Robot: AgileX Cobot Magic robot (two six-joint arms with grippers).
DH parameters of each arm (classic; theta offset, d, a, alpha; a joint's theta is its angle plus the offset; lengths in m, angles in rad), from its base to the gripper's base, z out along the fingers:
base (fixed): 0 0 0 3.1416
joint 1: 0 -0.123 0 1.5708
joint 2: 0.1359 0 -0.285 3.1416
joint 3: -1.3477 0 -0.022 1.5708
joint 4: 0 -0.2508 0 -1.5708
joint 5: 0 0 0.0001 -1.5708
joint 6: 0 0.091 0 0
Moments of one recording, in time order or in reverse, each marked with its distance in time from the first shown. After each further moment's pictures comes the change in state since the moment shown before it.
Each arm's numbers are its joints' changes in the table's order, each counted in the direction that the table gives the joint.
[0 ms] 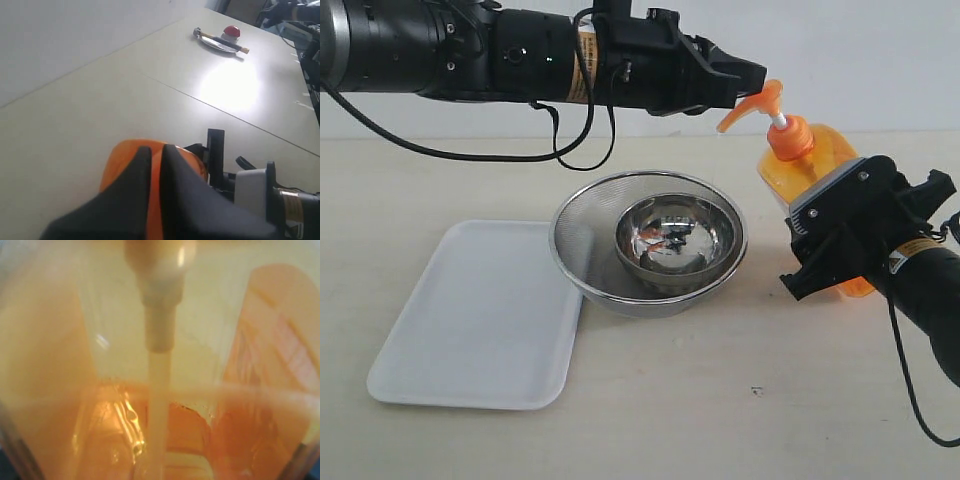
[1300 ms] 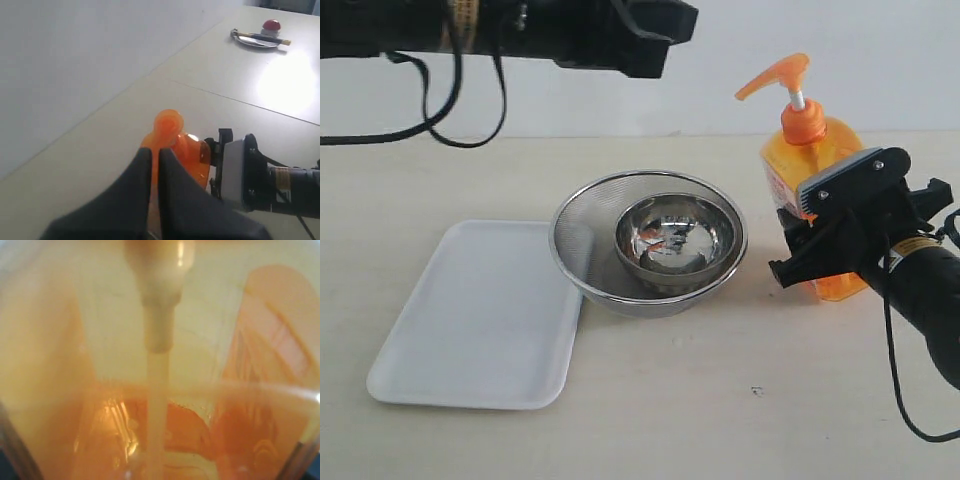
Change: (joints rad) left arm 0.000 -0.402 -0.240 -0.120 -0.193 0.013; right arm -0.006 0.000 0.000 0.004 0.018 0.185
